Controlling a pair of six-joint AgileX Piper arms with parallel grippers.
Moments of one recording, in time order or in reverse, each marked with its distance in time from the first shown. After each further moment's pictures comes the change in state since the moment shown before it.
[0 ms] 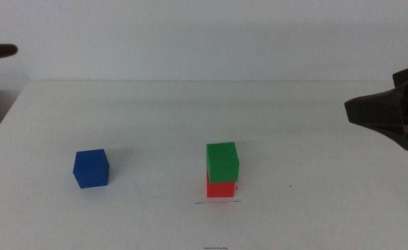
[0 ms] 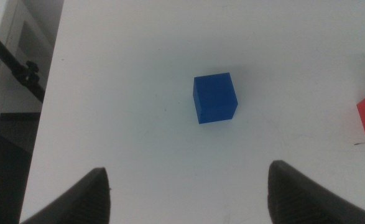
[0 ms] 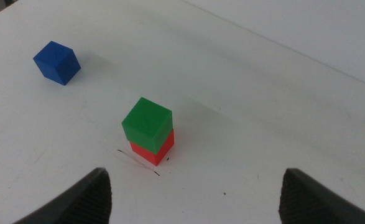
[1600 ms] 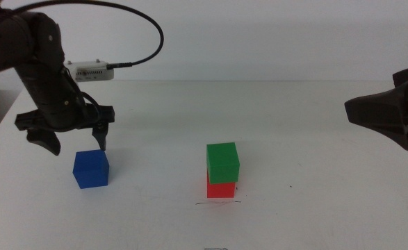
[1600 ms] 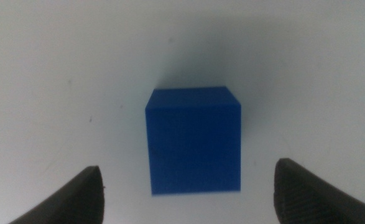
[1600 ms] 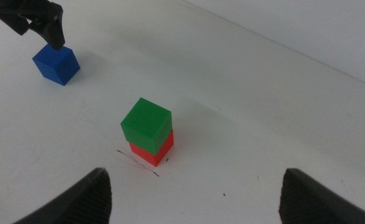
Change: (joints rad) left arm -0.194 1.109 -0.516 0.093 0.084 -0.317; right arm 0.000 0.000 0.000 0.000 0.000 0.000
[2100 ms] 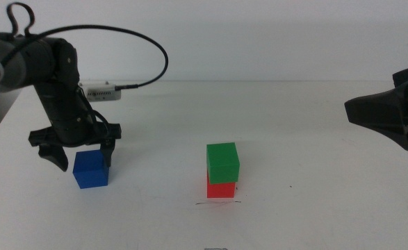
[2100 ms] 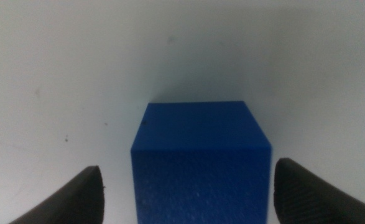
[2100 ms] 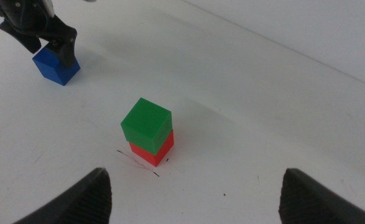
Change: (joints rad) left arm 0.000 0.124 -0.002 0.000 -0.029 -0.010; right arm 0.000 0.000 0.000 0.000 0.000 0.000
